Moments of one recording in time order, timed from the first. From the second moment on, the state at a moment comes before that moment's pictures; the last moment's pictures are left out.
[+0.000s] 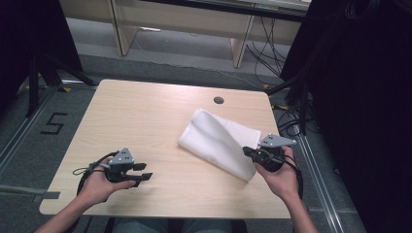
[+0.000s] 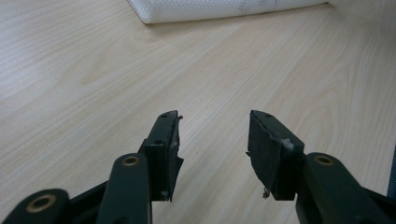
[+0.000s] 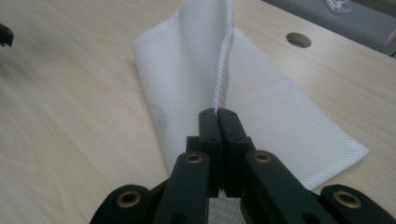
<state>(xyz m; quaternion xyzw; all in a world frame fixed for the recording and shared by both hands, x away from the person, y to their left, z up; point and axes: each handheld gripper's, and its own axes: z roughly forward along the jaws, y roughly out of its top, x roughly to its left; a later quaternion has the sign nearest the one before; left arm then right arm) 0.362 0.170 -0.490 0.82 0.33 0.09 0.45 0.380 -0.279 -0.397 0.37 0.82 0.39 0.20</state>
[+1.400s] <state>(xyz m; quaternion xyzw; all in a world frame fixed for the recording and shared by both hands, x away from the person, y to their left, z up) 0.367 0.181 -0.485 0.81 0.35 0.11 0.45 0.331 -0.255 -0.446 0.28 0.89 0.35 0.03</state>
